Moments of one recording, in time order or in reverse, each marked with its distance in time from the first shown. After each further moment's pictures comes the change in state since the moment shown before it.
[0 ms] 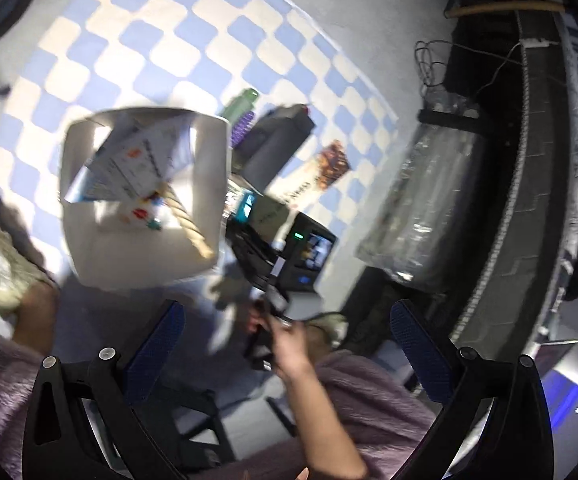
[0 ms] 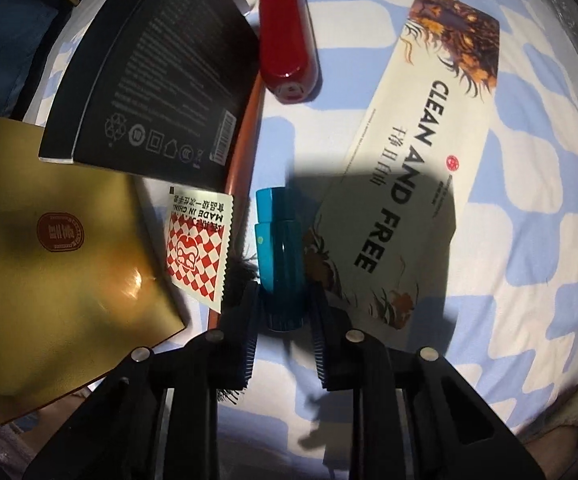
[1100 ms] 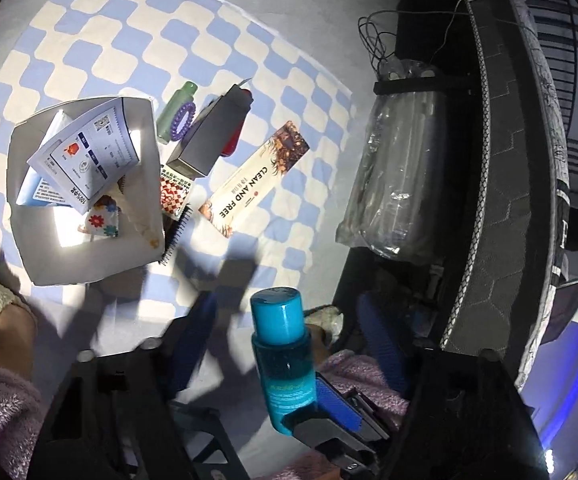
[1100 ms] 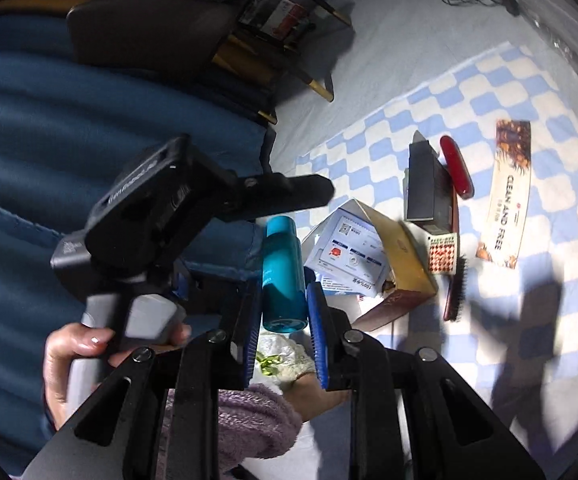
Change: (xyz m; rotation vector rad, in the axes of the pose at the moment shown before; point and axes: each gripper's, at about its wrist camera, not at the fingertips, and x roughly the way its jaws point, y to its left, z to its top) left arm 0.031 -0.041 -0.061 0.169 -0.042 -0.086; right arm -0.276 0.060 -0.110 0.034 -0.403 0.665
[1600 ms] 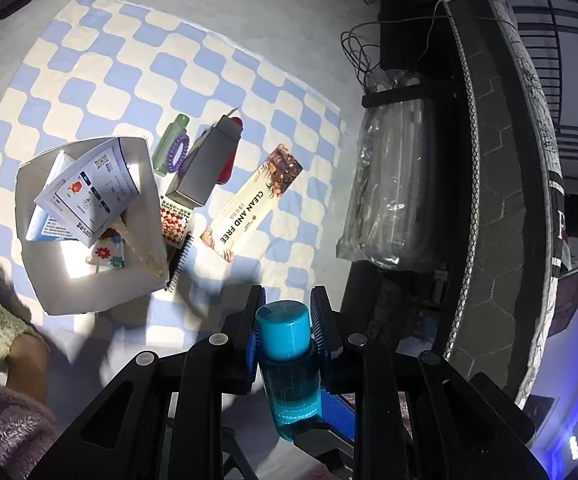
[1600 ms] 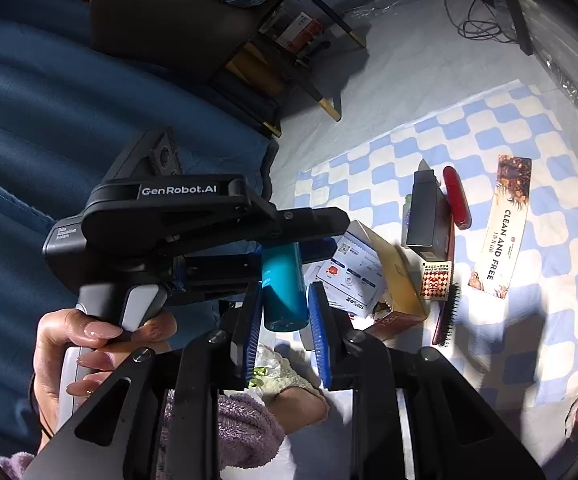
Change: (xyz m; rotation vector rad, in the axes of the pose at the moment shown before) left arm -0.012 -0.005 0.000 0.059 -0.073 0.035; right arm 0.000 0.017 0.001 -0.089 -0.052 -0.046
